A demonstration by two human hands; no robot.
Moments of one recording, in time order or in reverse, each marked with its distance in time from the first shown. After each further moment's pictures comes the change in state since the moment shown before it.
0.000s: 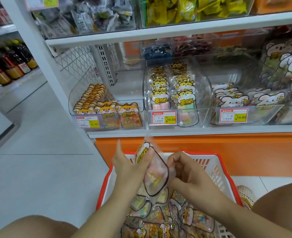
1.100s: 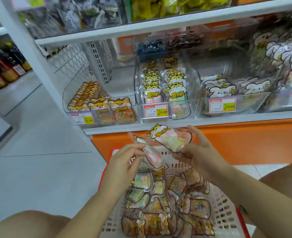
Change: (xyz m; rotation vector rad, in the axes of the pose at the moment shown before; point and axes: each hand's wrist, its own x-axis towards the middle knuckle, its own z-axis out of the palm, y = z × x) left_hand 0.010 -0.033 -0.021 0.309 -0.119 0.824; right_hand 0.016 0.003 -0.046 0.380 0.361 0.296
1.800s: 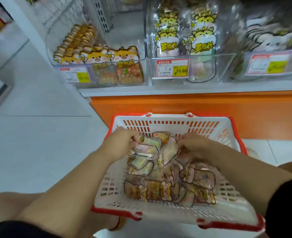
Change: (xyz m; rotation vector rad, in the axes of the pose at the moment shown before) left_hand 0.002 -0.093 0.014 0.360 -0.649 -0.444; right_hand 0.111 0.130 -0.039 -0.886 -0.204 0.507
